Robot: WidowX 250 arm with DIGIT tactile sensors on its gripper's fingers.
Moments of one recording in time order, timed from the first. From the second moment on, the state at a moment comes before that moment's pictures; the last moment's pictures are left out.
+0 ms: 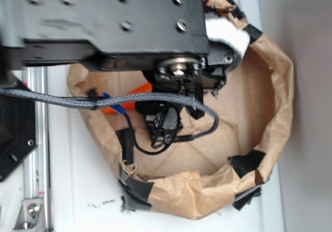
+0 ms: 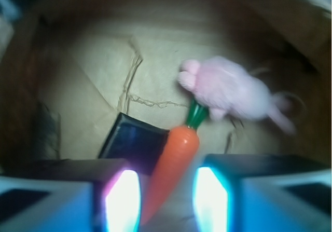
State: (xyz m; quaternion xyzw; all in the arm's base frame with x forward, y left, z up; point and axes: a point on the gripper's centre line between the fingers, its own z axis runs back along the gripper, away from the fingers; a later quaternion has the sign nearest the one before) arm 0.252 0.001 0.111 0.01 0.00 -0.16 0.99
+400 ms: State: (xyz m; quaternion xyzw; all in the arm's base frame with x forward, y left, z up) arm 0.255 -0.005 0.091 0.06 0.06 -0.40 0.91
